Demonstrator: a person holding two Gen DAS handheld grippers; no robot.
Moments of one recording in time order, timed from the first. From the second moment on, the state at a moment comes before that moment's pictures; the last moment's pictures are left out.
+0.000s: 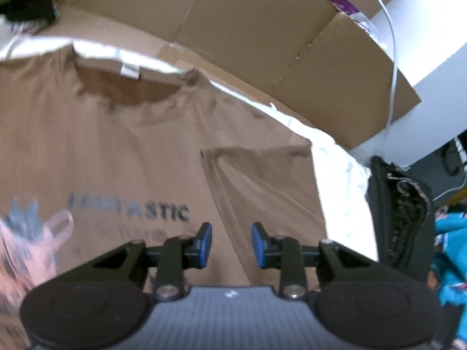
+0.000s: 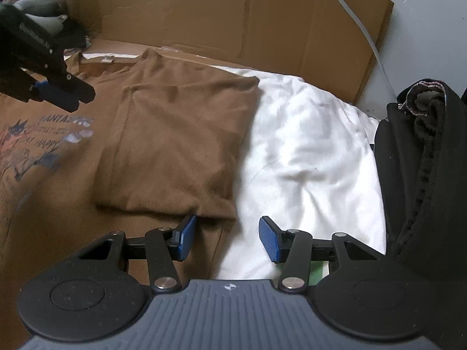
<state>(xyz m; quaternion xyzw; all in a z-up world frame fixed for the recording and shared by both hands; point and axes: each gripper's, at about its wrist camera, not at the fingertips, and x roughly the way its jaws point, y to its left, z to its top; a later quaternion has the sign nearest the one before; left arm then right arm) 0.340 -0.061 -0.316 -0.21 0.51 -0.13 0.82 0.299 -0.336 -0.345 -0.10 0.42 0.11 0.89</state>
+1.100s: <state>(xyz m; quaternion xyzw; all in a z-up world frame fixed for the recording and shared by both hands) 0.290 -0.088 -0.375 -0.36 0.55 -0.07 0.75 0.290 -0.340 -0.360 -0.08 0.37 0.08 0.92</state>
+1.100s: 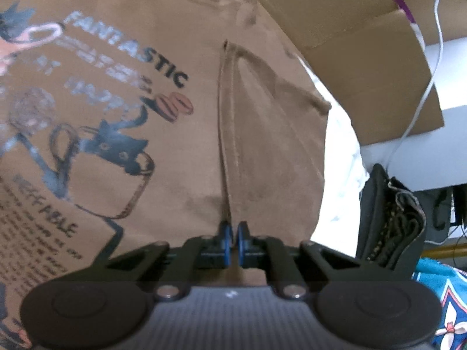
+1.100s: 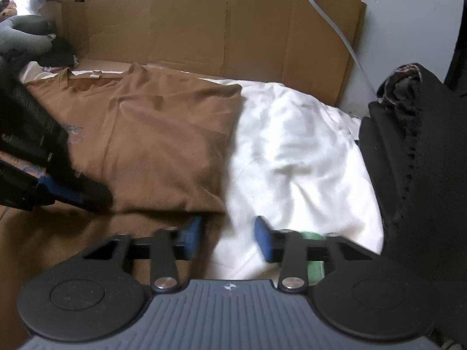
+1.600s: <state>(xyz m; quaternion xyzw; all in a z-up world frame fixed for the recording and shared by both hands) 0.294 -0.087 -0.341 -0.25 0.54 -0.08 0.80 0.274 -0.327 -0.340 -0.14 0.38 0.07 0.91</state>
